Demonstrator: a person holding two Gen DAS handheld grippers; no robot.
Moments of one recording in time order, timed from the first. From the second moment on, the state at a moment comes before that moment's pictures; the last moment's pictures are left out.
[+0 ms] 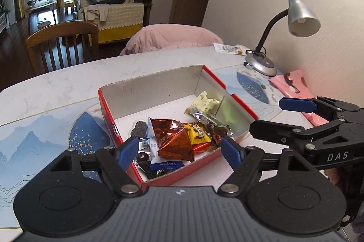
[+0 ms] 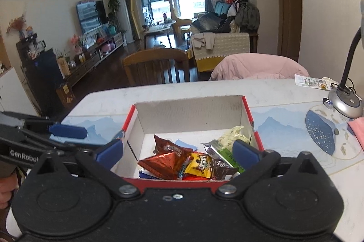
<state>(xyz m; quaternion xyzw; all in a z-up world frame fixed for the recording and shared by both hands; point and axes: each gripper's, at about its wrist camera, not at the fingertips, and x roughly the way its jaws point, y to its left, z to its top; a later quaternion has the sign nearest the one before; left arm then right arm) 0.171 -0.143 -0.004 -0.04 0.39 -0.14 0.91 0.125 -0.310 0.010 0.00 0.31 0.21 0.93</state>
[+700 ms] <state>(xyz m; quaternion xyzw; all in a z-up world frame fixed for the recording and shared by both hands) 0.148 -0.138 0.011 -0.06 0.36 -0.15 0.92 0.100 -0.319 0.020 0.04 0.29 0.19 0.94</state>
